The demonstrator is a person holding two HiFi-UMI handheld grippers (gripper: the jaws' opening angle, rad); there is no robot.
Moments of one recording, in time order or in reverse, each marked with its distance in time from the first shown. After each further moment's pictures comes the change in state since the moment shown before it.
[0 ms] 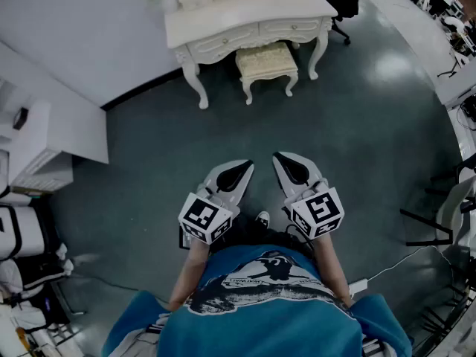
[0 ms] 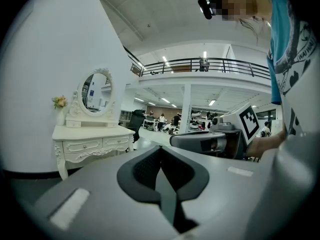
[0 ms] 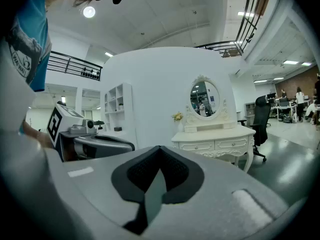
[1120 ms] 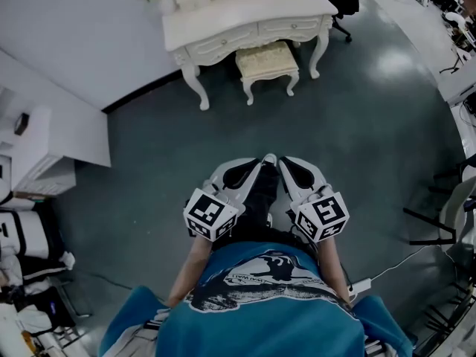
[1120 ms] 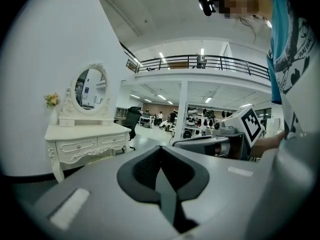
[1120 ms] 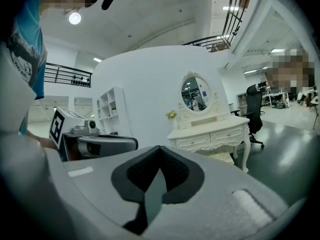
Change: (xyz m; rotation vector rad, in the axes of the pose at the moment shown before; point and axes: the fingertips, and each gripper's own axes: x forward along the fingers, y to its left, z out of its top) left arm 0.030 0.007 0.000 0.013 0.043 -0.054; right arm 0.000 -0.025 -0.016 0.129 0.002 -0.046
